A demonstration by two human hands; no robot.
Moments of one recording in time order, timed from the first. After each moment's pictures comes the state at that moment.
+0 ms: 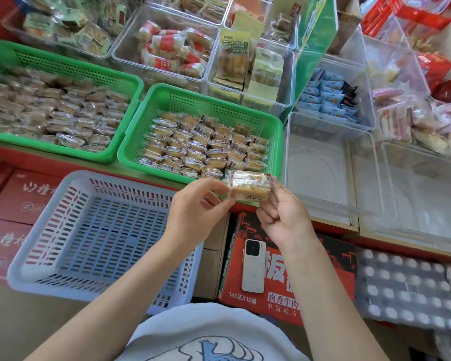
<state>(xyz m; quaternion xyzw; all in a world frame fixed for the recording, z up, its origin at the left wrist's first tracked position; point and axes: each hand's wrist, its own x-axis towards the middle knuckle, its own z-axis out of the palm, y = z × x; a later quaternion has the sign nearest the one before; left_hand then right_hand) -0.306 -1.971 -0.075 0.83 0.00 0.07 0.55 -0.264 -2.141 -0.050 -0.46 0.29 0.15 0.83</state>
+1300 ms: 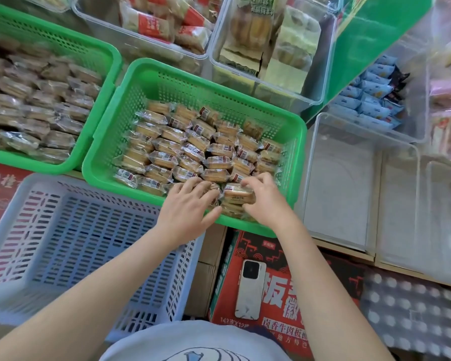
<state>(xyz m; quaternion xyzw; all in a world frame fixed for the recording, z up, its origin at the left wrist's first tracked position) -0.177 -1.951 -0.216 0.97 -0.09 -0.19 0.13 -0.111 -2.147 -0.174 -0.93 -0.07 0.32 0.16</state>
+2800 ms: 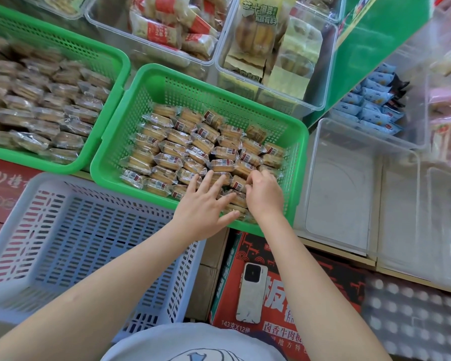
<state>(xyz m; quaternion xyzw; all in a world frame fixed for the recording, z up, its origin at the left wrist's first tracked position) -0.164 -1.969 -0.204 0.96 -0.15 -0.23 0.09 -0.103 -2.124 -0.202 -0.99 -0.03 0.13 0.10</state>
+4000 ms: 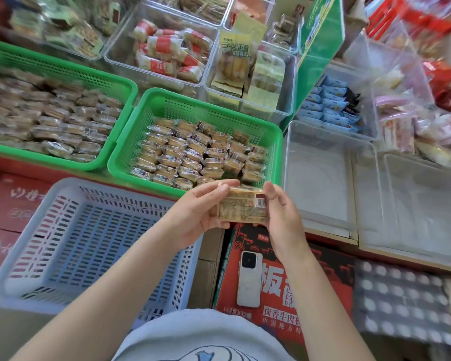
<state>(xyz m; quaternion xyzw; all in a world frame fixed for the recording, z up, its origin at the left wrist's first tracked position) -0.250 -1.969 -0.074 0.42 0.12 -0.26 0.86 -0.244 -2.147 -0.056 -0.75 0.11 0.15 0.64</state>
